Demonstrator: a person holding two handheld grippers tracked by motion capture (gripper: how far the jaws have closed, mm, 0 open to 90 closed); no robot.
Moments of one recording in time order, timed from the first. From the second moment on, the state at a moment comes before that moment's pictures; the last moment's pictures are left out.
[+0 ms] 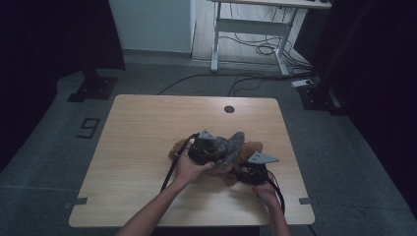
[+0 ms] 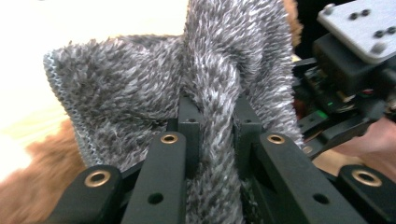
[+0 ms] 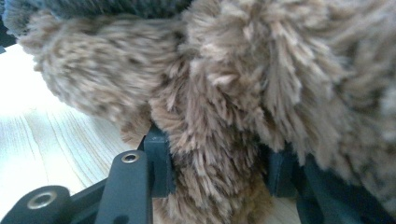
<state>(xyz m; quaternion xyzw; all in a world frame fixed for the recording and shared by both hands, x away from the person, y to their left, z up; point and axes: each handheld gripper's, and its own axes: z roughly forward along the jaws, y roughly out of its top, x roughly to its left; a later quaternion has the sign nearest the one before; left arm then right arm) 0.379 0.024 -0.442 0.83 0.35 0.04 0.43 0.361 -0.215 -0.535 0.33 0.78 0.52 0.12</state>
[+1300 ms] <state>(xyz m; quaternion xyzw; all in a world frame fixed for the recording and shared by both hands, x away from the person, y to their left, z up) 0.376 0.025 -0.445 0.83 0.35 0.06 0.42 0.364 -0.219 -0.538 0.34 0.77 0.52 0.11</state>
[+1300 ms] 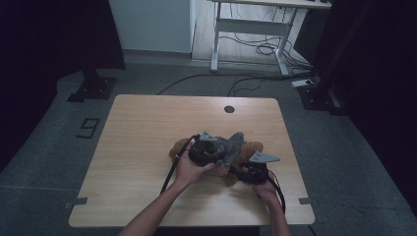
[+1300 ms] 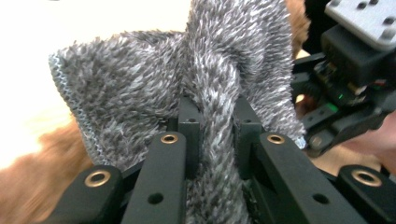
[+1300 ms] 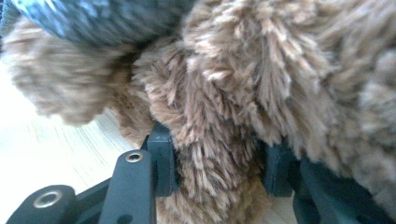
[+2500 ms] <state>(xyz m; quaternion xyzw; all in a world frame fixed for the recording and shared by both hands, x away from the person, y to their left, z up) 0.359 0.177 -0.492 0.78 0.47 0.10 0.41 0.363 -0.219 -0.539 0.34 0.78 0.52 0.11</state>
